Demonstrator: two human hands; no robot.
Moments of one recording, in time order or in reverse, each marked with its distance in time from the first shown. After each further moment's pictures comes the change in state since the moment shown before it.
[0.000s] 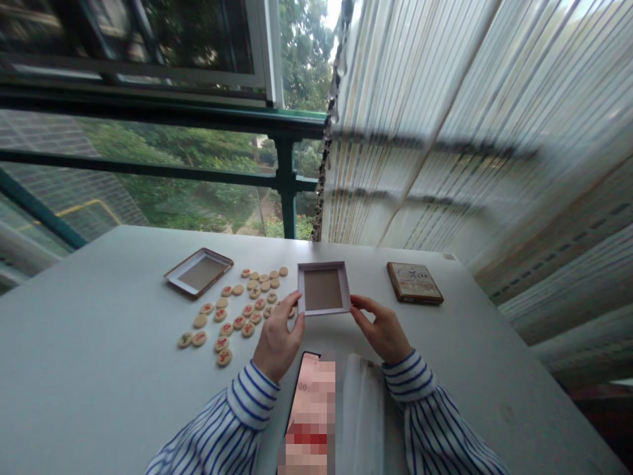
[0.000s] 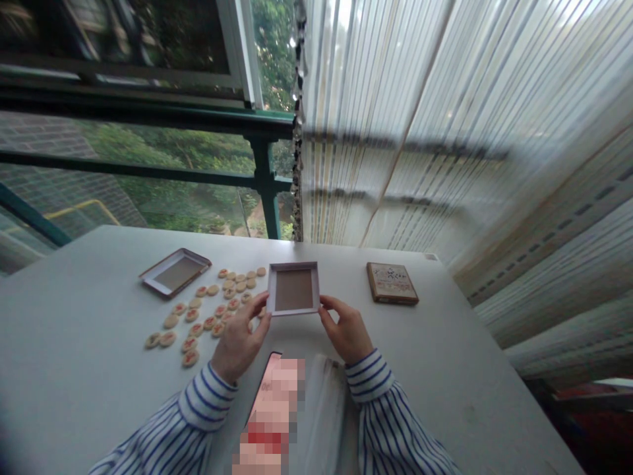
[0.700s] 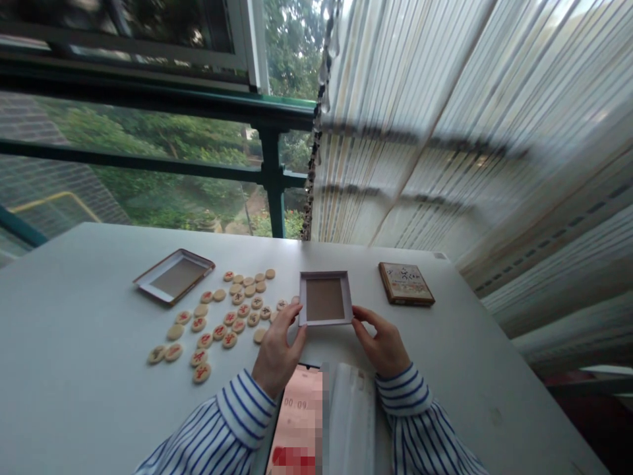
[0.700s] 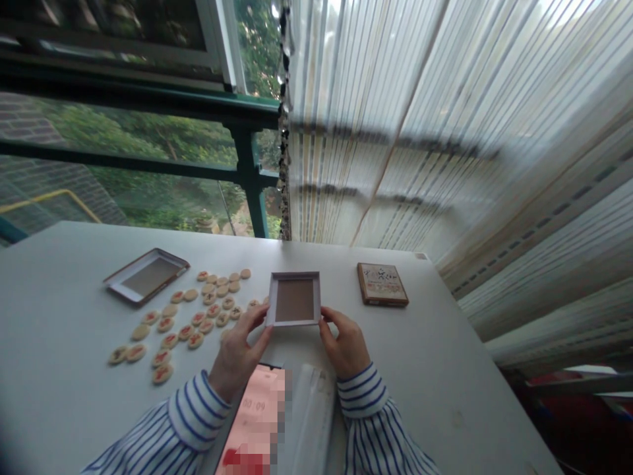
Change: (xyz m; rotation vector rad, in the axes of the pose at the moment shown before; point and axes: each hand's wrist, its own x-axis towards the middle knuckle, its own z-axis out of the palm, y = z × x) left_hand -0.007 -0.010 0.031 -0.095 -0.038 0.014; right_hand -0.015 0.019 -0.005 -0.100 0.059 0.048
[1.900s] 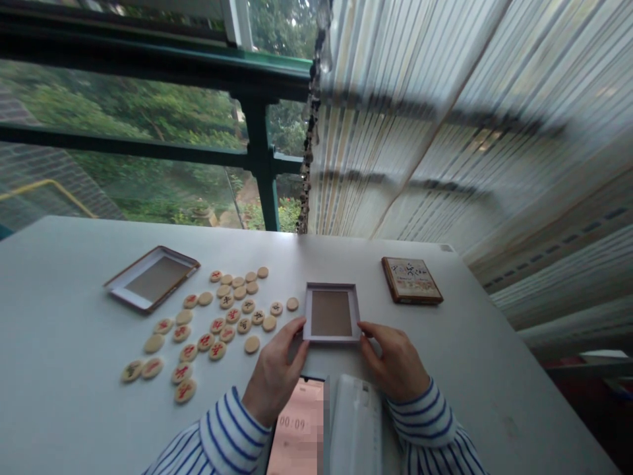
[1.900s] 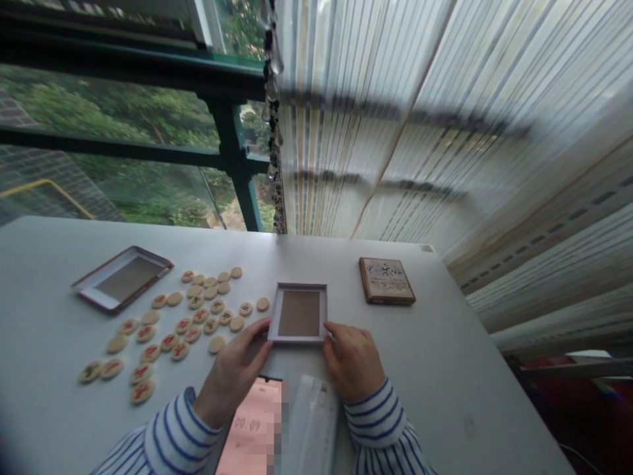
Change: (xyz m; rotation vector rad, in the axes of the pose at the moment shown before) left_hand -0.007 -0.007 0.004 -0.023 -0.173 -0.056; right_hand -0.012 -0.001 -0.012 -0.398 -0.148 -0.062
